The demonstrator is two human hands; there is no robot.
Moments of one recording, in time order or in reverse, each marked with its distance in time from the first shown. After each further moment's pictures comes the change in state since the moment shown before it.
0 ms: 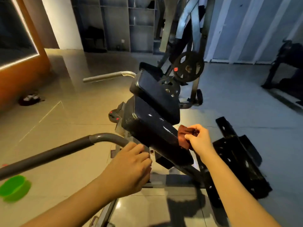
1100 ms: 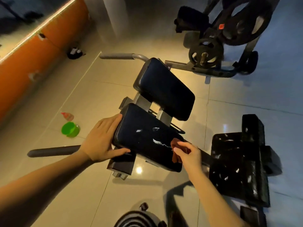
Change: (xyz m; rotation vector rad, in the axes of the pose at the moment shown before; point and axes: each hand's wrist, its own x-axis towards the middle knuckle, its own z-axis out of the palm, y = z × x) left_hand 0.075 -0.088 -0.057 -0.178 -0.298 -0.622; right_hand 0.044 0.002 -0.030 0.098 -0.375 0.407
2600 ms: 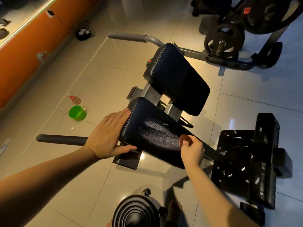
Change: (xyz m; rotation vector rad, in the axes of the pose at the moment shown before) left_hand -0.017 0.008 0.016 0.048 -0.012 -0.034; right_hand 0.007 -0.004 0.035 -0.344 0.188 -0.002
